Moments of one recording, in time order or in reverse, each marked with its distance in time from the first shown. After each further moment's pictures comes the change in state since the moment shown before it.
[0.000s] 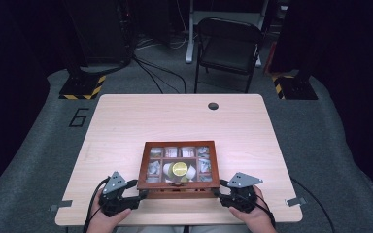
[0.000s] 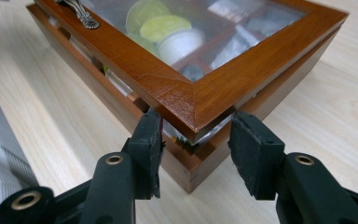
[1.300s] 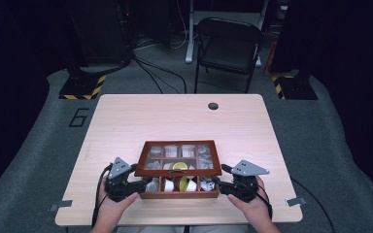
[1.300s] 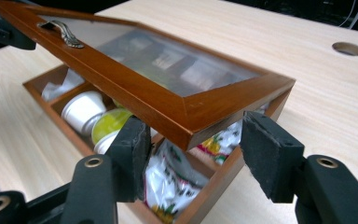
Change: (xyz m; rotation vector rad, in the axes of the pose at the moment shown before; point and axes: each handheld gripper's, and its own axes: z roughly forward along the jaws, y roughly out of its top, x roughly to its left) left arm 0.003 0.040 0.011 -0.093 0.101 -0.075; right arm -0.009 0.035 -0.010 -0.141 -0.055 0.060
